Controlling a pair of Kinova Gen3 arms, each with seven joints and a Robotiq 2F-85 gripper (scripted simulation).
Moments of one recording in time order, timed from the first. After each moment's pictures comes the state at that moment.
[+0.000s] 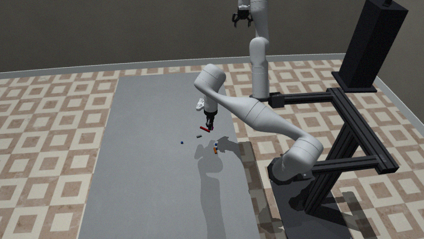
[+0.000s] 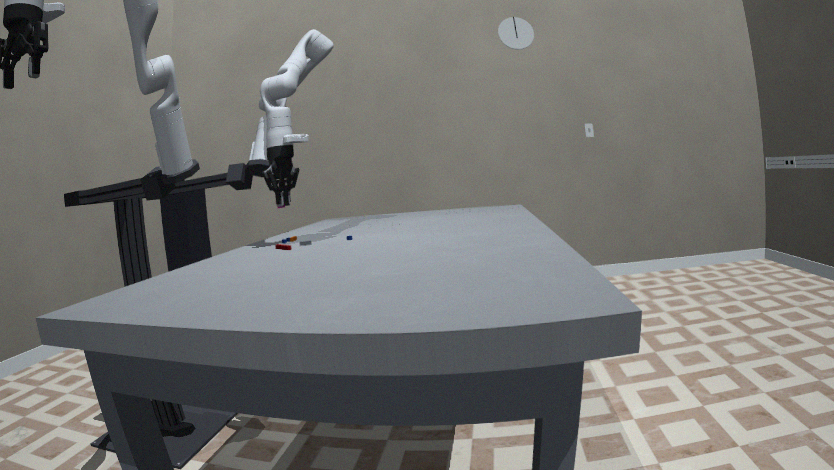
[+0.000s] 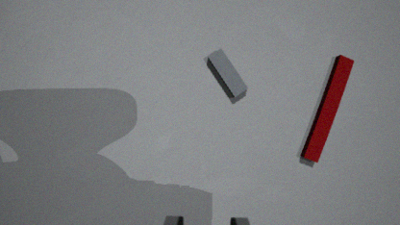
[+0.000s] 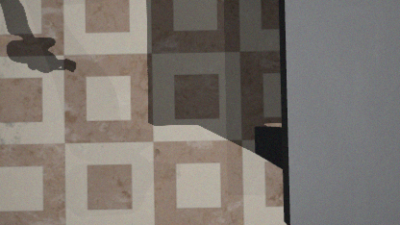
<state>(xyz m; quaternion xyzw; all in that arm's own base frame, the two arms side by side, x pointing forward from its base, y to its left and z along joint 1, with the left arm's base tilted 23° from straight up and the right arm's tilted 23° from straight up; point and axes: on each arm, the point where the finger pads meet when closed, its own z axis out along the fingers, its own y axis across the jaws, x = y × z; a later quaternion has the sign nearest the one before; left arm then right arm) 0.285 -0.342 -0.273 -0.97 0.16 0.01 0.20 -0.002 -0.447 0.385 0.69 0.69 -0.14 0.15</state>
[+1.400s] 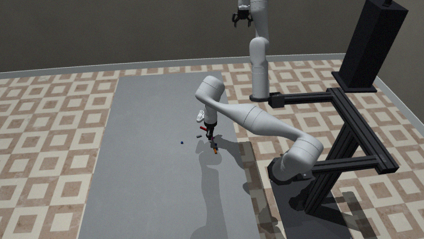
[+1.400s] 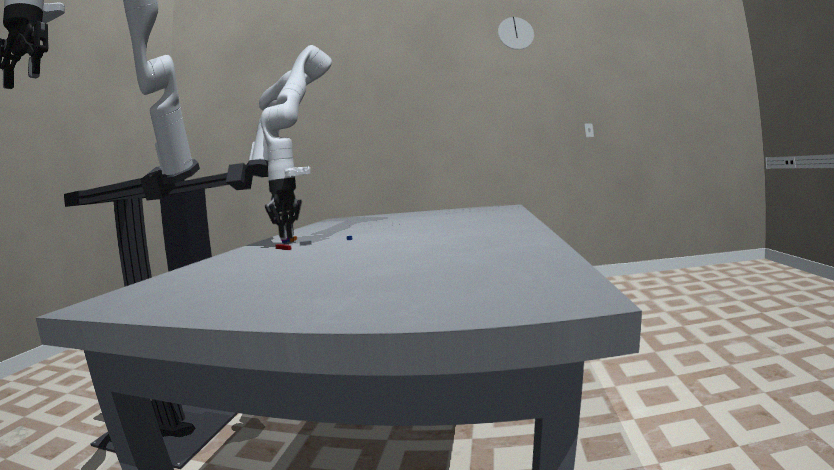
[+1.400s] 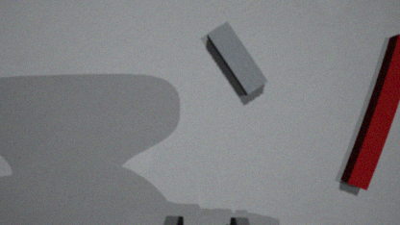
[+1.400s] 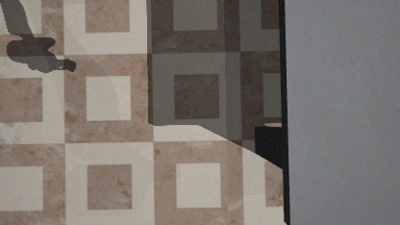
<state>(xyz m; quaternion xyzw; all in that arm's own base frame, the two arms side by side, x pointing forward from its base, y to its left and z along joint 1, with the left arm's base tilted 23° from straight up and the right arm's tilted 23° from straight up) 0.289 -0.307 -0.353 -0.97 0.16 0.01 0.20 -0.002 -0.447 0.385 0.69 0.69 -0.14 0.15</state>
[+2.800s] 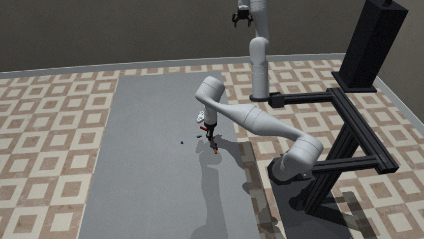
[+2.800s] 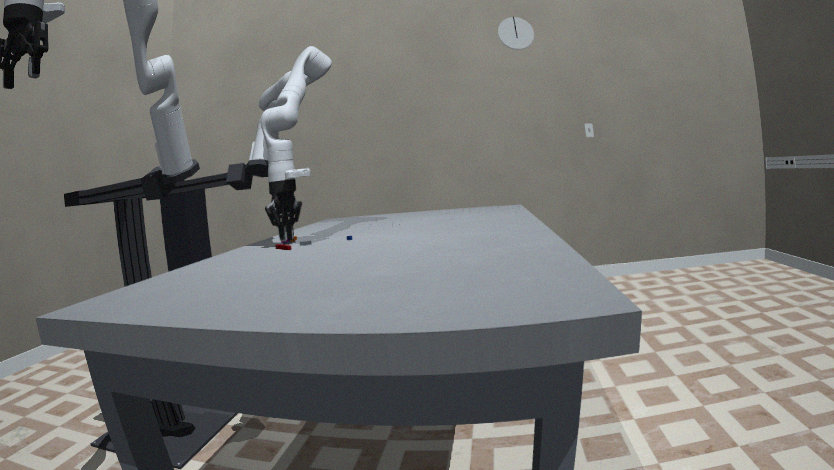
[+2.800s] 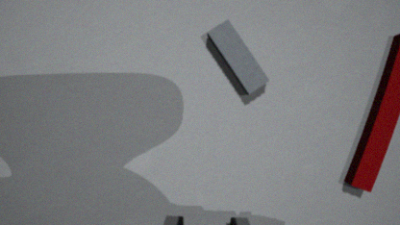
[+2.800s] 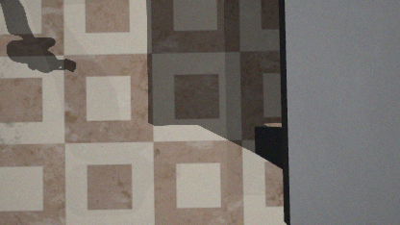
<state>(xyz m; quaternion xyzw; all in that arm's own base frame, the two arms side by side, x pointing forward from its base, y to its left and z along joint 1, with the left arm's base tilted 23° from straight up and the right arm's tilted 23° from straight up) 0.289 -0.305 -0.358 -0.97 0.16 0.01 0.20 -0.002 -0.447 0.385 0.69 0.69 -0.14 0.15</state>
